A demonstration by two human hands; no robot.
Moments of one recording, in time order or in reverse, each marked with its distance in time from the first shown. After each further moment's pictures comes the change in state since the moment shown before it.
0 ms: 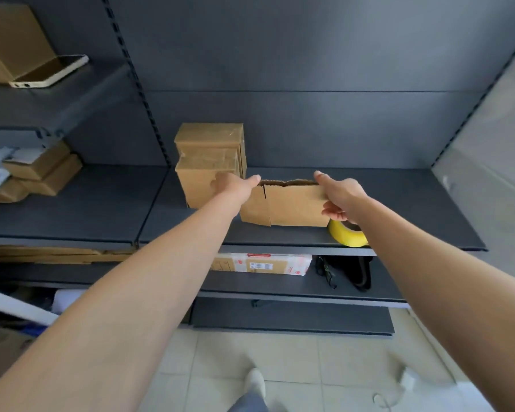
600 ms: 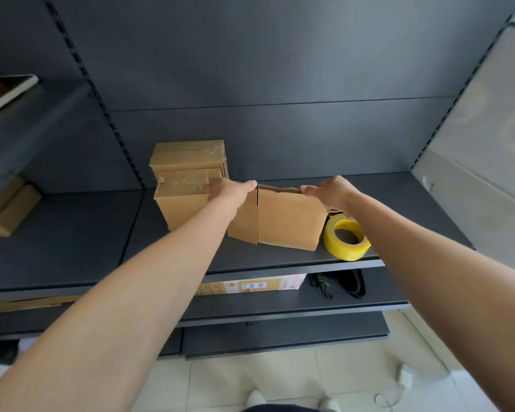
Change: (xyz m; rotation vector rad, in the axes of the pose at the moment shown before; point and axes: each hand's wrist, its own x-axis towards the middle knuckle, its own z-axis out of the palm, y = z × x) left_hand 0.052 0.031 0.014 0.002 -0.084 0.034; right_hand 0.039 -0.030 0.001 -0.463 0.000 -0.197
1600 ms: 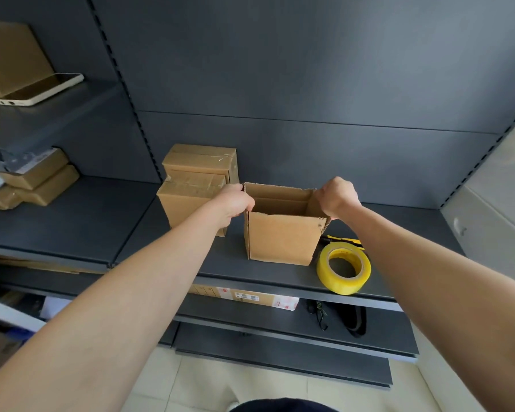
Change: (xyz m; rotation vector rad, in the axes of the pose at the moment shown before) left_hand -0.013 0.016 0.023 0.003 -0.107 0.112; right_hand 0.065 0.011 -0.028 -0.216 0.122 -0.199
